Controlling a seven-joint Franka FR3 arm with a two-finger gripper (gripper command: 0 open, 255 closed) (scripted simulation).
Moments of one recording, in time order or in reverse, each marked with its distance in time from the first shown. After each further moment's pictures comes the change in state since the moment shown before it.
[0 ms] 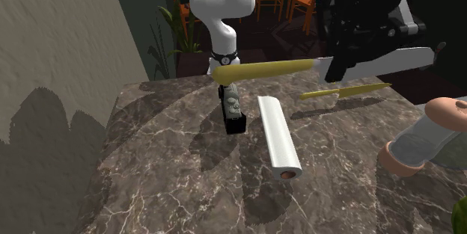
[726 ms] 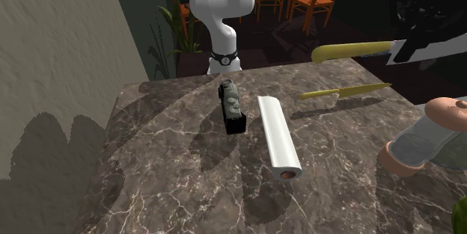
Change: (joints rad) arm 0.144 -0.003 0.094 -0.019 -0.018 0.016 0.238
